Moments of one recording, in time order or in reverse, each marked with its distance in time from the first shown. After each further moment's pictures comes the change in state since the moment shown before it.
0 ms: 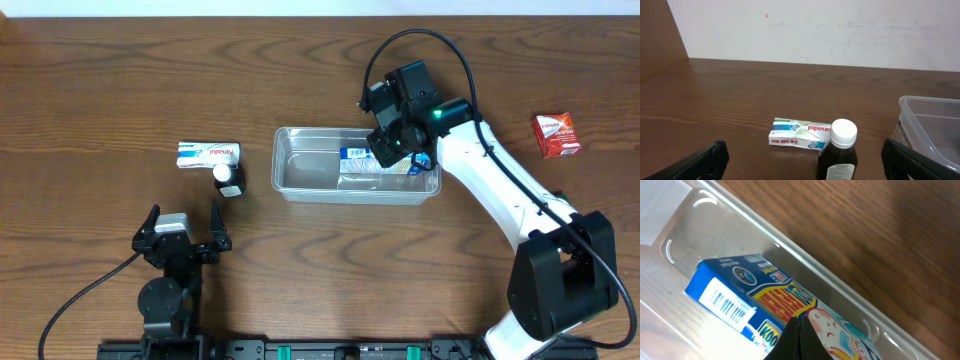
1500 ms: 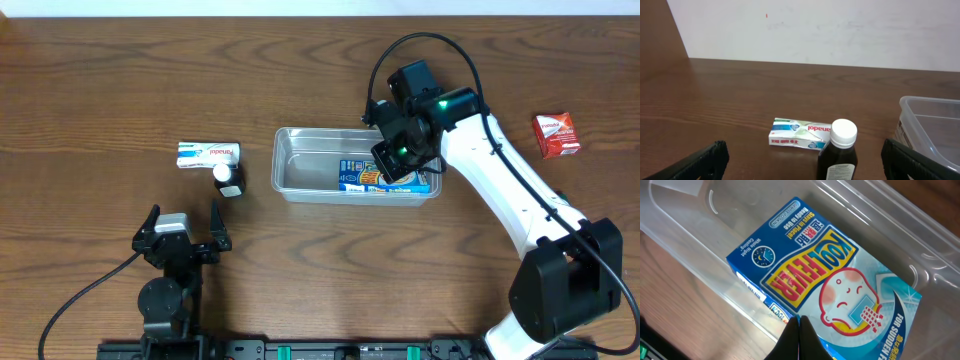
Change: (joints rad) left arm 0.000 0.000 0.000 0.000 0.000 0.000; right arm 0.000 -0.010 0.090 -0.311 -0.113 0.040
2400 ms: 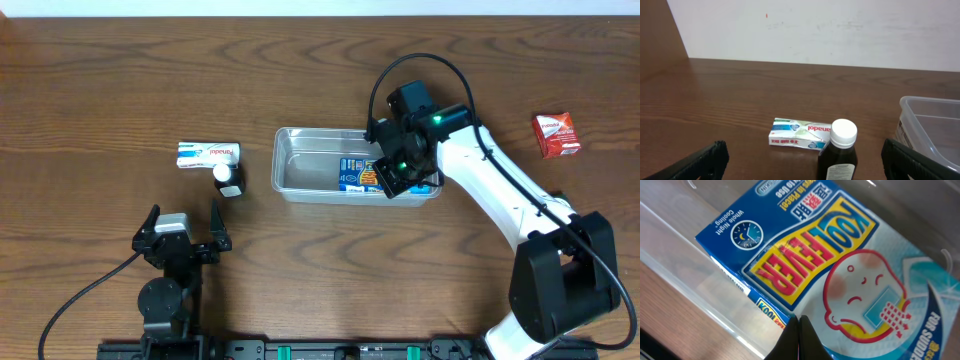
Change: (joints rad) left arm 0.000 0.000 0.000 0.000 0.000 0.000; right arm 0.000 0.000 -0.146 0.080 -0.005 0.000
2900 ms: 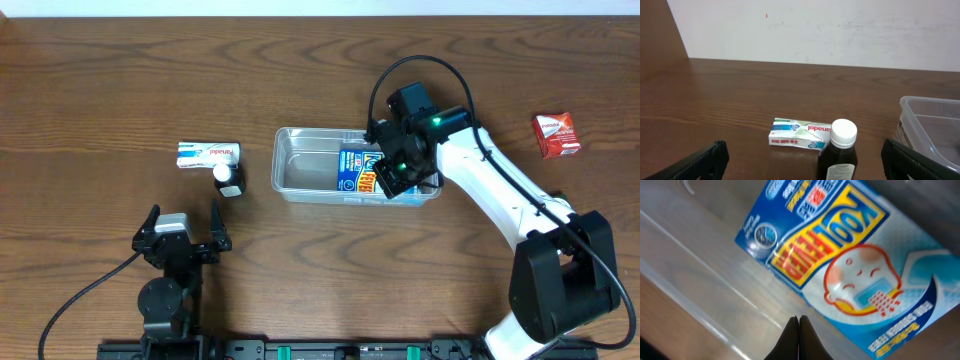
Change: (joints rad) left arm 0.000 0.000 0.000 0.000 0.000 0.000; right arm 0.000 0.000 -0.011 0.042 0.000 0.000
